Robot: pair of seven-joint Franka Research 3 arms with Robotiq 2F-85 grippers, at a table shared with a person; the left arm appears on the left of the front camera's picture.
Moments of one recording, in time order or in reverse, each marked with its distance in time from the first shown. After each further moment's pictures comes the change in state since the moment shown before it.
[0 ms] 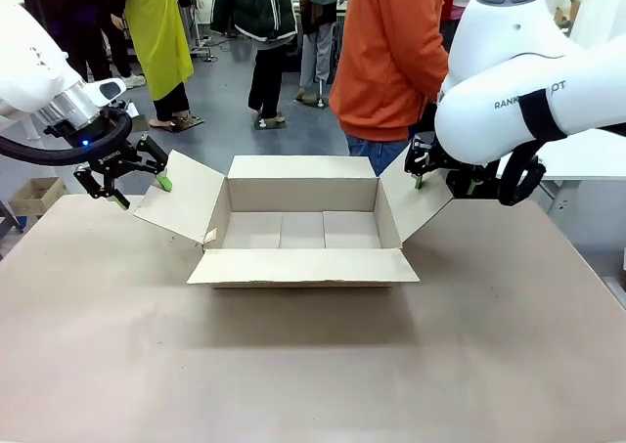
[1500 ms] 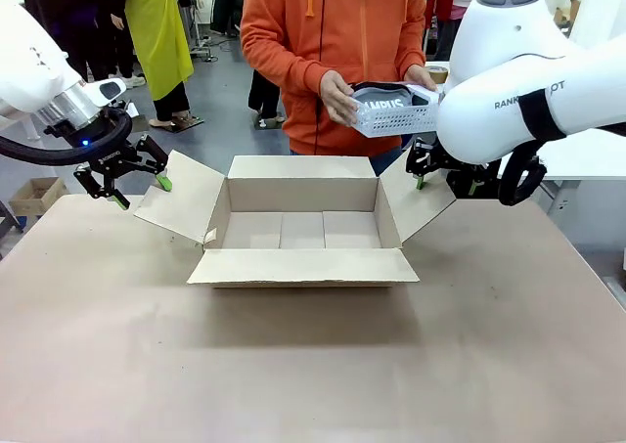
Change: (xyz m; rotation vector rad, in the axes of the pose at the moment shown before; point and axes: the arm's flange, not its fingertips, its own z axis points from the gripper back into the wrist) left arm 0.000 0.000 0.000 0.000 0.000 0.000; right arm 0.001 -0.002 -0.002 -0.003 0.003 -0.004
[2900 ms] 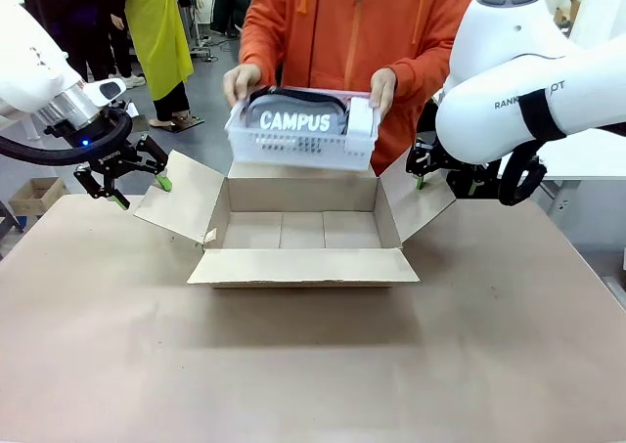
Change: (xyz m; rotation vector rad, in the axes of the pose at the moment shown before) left arm 0.000 0.000 0.000 0.000 0.000 0.000; right arm 0.000 0.000 0.000 0.000 0.000 0.000
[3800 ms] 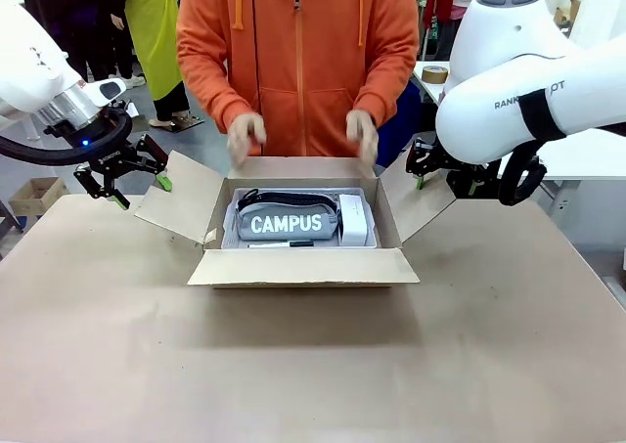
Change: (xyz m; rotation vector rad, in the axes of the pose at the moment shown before) left arm 0.000 0.000 0.000 0.000 0.000 0.000; right arm 0.000 0.000 0.000 0.000 0.000 0.000
